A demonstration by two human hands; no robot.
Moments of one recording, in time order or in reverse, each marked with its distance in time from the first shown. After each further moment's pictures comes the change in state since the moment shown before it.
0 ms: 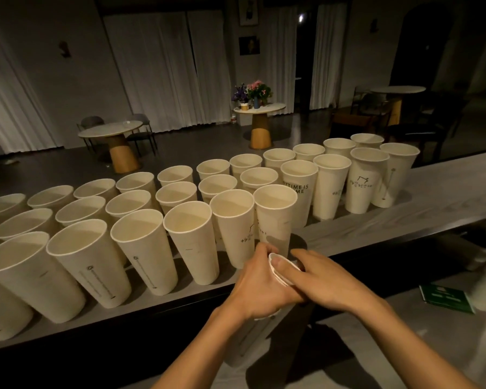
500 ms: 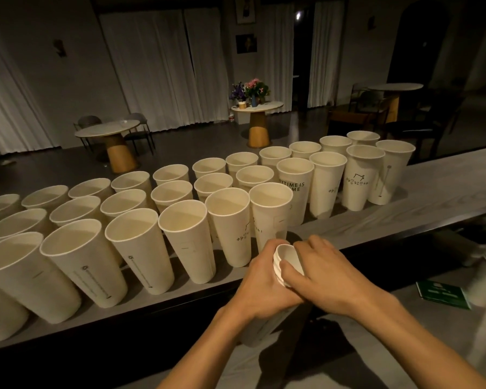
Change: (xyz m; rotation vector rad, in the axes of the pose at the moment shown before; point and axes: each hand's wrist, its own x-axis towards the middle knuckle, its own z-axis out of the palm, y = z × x) left_hand 0.000 0.003 0.015 -0.179 -0.017 0.098; right_hand -0.013 0.002 -0.011 -0.247 0.100 -0.122
